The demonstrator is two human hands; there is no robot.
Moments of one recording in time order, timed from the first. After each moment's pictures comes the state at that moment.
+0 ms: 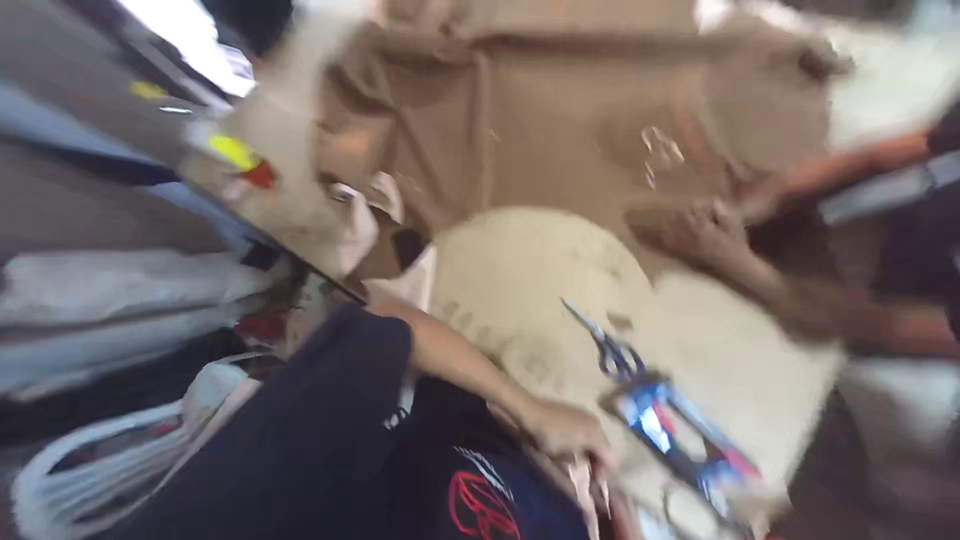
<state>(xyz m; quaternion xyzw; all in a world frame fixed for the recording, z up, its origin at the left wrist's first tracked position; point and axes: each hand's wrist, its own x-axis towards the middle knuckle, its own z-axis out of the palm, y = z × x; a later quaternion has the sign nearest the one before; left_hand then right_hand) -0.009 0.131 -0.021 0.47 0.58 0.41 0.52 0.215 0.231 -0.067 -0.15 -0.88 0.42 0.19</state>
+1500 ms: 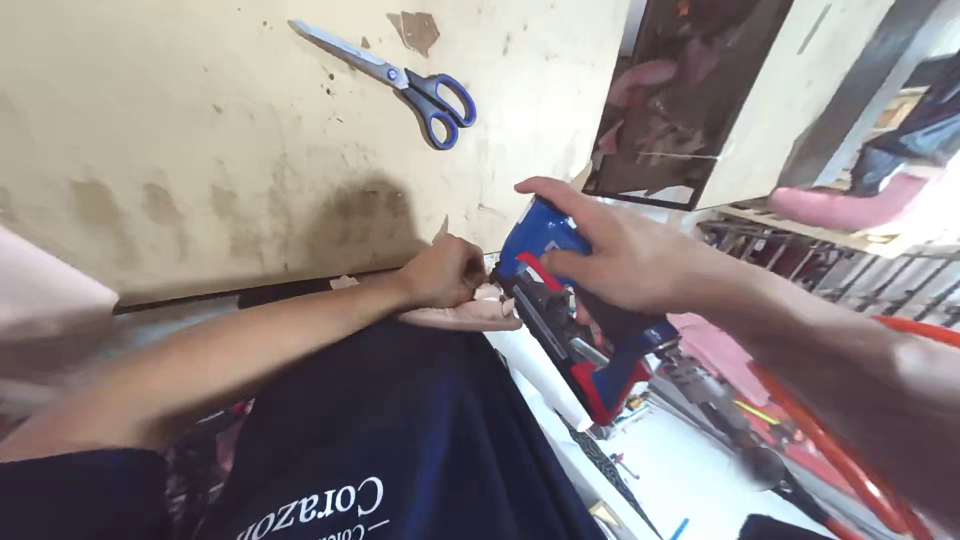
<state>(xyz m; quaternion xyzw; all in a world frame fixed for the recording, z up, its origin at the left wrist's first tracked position) 0.034 0.176 -0.142 0.42 0.55 0.43 0.58 0.061 0.350 0.061 -0.37 -0.70 0.35 -0.49</state>
